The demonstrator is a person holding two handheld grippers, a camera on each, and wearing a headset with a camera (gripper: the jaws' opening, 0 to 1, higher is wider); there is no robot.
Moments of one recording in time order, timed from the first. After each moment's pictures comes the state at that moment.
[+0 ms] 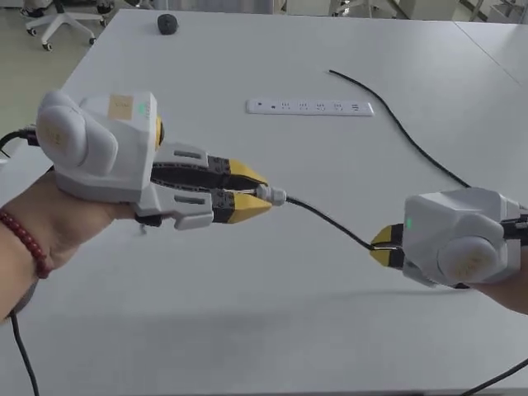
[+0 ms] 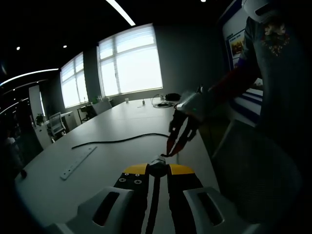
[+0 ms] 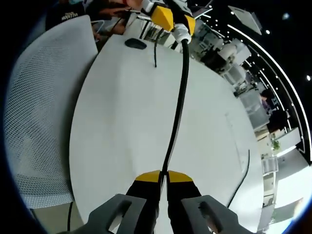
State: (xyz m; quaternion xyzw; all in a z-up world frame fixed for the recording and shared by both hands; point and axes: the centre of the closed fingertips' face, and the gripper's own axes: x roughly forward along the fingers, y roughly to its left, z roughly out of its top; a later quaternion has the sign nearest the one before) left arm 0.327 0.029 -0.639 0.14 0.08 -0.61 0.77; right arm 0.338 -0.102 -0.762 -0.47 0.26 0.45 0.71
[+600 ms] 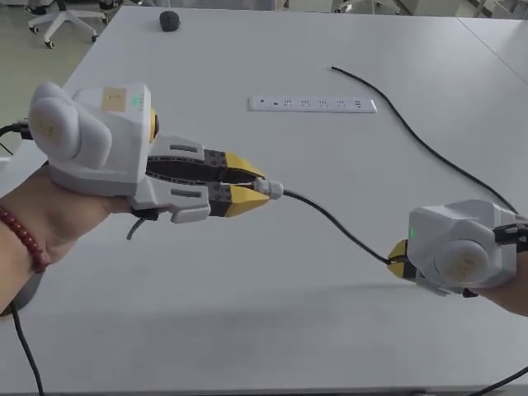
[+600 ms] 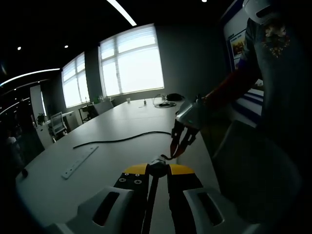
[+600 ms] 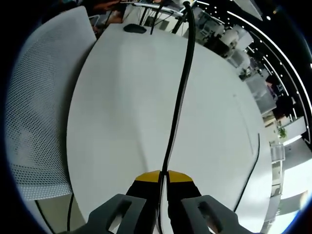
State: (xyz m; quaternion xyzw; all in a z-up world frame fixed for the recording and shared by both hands) left arm 0.328 0.034 -0.637 0.14 0.09 -0.61 0.78; right arm 0.336 -0.127 -0.794 -0.47 0.31 0.44 0.70
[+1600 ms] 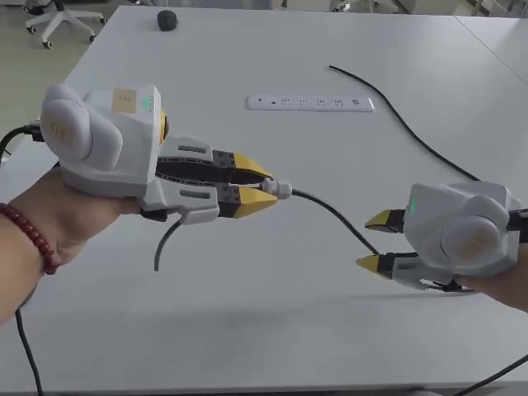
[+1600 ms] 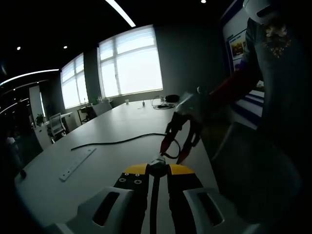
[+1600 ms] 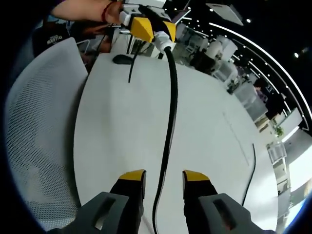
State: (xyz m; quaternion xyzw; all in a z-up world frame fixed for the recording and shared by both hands) left arm 0.325 0.023 -0.636 0.14 0.08 -0.61 0.78; right arm 0.336 -0.075 -0.741 -0.38 0.24 0.46 0.77
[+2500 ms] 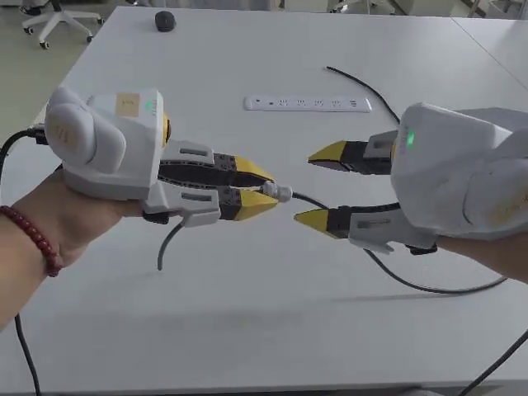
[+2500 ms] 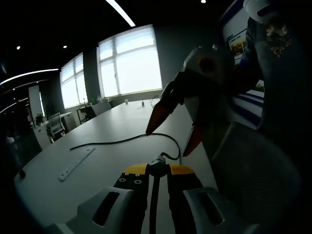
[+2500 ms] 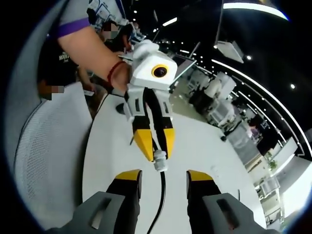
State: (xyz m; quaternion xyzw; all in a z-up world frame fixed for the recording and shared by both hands) left arm 0.324 0.020 -0.639 0.14 0.08 -0.61 0.77; right arm 0.315 0.010 -0.633 -0.37 0.09 0.51 0.77
